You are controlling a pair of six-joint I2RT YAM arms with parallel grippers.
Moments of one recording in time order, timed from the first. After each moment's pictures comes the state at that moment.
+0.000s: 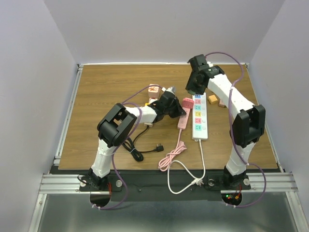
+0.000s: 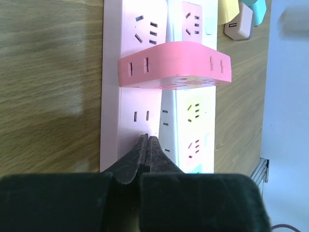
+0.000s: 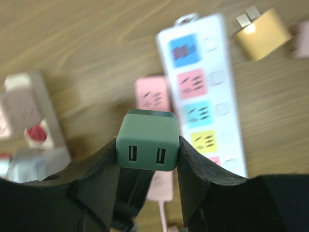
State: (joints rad) left arm -0.77 2.10 1.30 0.23 0.16 -0.94; right arm 0.39 1.87 1.78 -0.91 0.27 0.68
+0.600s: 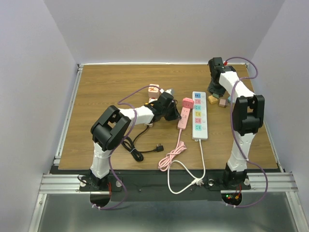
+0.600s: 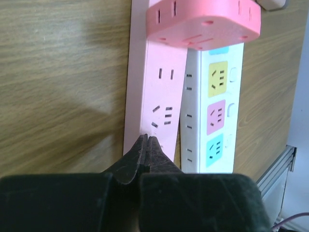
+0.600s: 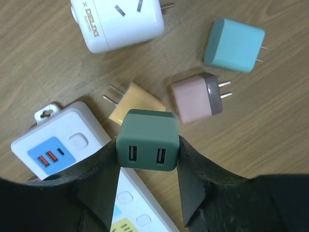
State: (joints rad) left arm -0.78 1.99 1.24 0.07 0.14 -0.86; right arm 0.11 2.05 1.79 -0.90 0.46 0.60
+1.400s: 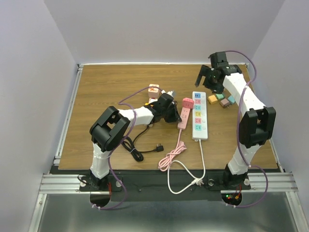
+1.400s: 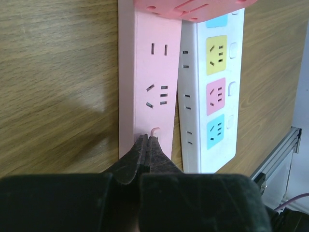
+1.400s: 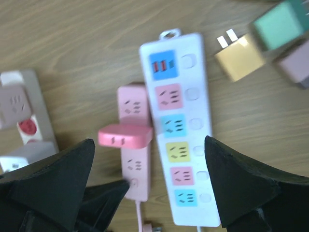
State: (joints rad) left arm -0.78 1.97 1.22 0.05 0.19 -0.83; right arm 0.16 1.84 1.73 -0.86 0.13 0.51
